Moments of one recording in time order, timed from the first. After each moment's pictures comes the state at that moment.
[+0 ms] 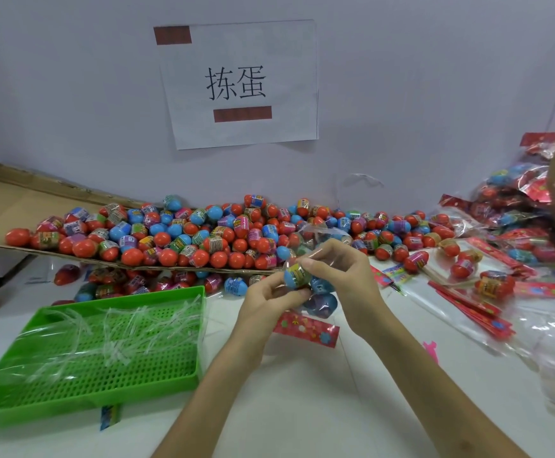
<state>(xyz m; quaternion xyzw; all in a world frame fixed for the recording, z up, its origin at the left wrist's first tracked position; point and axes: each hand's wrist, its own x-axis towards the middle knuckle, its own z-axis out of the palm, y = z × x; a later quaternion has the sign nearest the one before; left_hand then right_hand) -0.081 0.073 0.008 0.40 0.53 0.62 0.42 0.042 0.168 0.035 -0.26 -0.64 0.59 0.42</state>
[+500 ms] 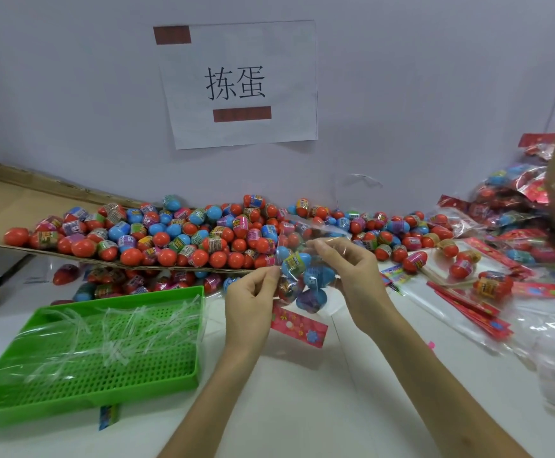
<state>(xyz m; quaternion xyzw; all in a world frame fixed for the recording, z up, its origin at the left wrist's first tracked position) -0.082 0.078 0.004 0.36 0.62 0.68 0.19 0.041 0.174 0.039 -0.30 -0.60 0.60 0.43</state>
